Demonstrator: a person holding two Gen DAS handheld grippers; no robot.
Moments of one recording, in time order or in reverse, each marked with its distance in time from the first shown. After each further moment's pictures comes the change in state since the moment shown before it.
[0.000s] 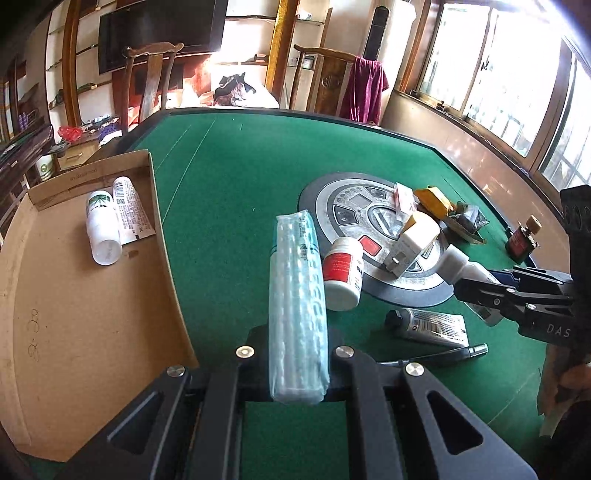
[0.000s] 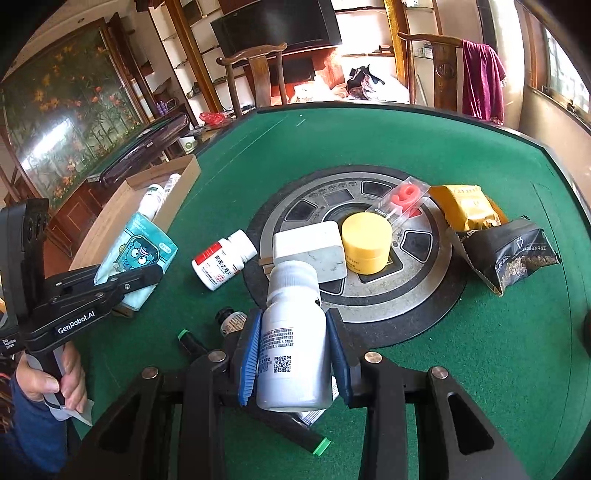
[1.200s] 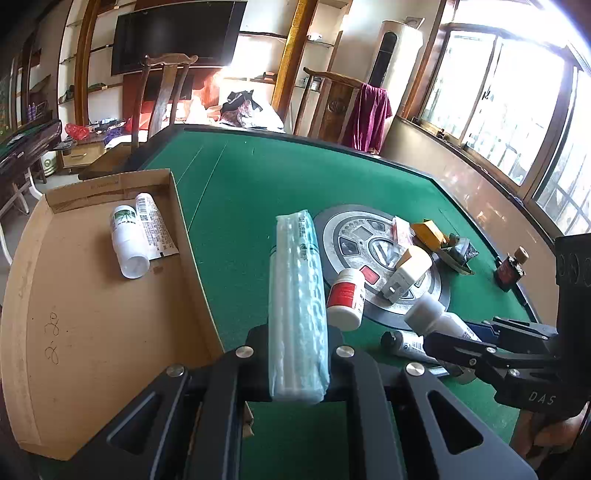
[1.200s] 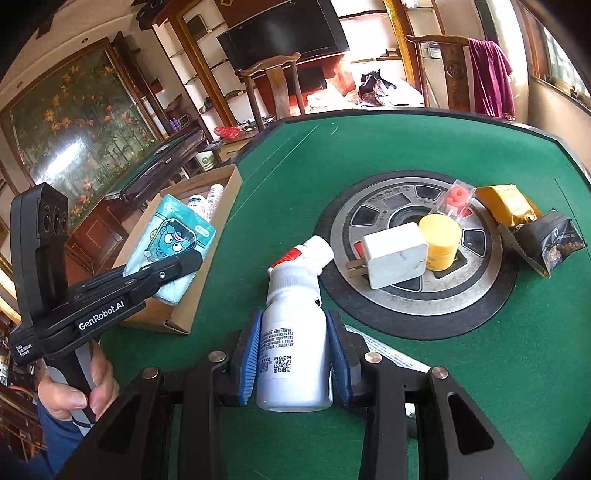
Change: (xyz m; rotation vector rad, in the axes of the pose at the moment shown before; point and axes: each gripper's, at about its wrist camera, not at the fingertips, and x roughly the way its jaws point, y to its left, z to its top) left arm -0.025 0.018 0.007 -0.064 -0.081 -0.032; right arm -0.001 0.057 -0.004 0.053 -0.046 0.082
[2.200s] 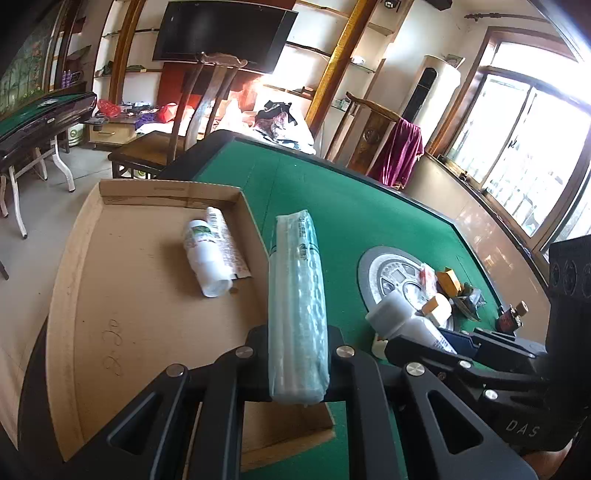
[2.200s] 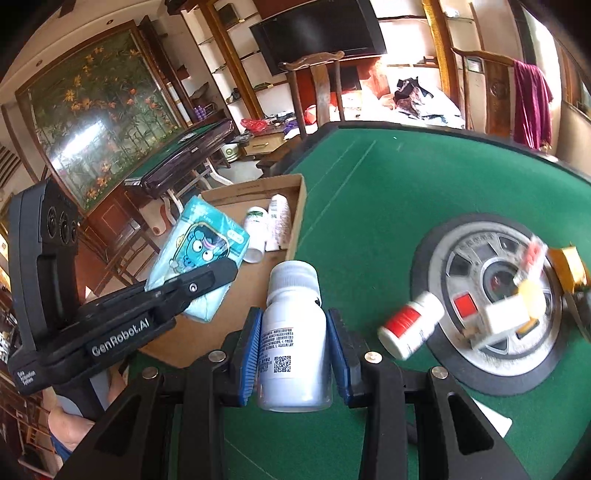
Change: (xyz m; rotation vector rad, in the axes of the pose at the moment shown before) left arm -0.040 0.080 0.018 -0.173 -0.055 0.028; right arm 0.046 0.090 0.053 -0.094 0.022 0.047
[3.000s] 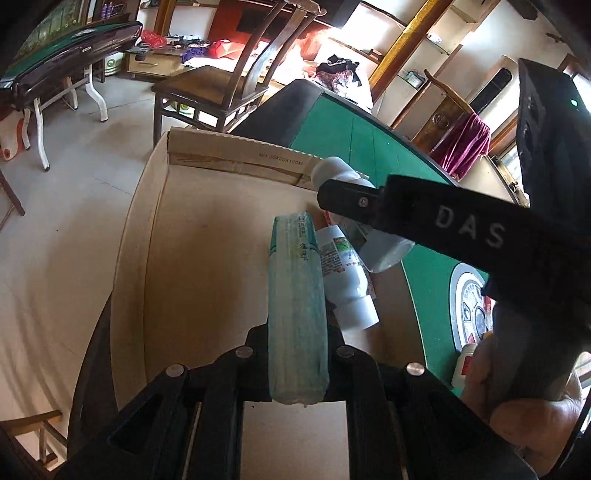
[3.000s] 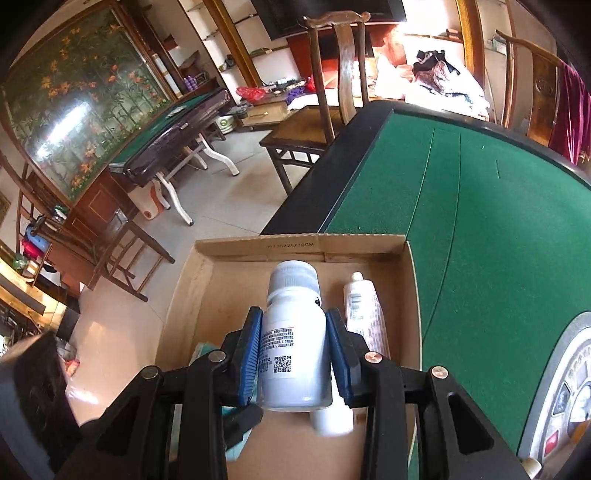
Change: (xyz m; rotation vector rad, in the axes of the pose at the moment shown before) left arm 0.052 0.117 0.046 -0.198 0.214 0.089; right arm 0.176 0.065 0.120 0.037 0.157 -0.014
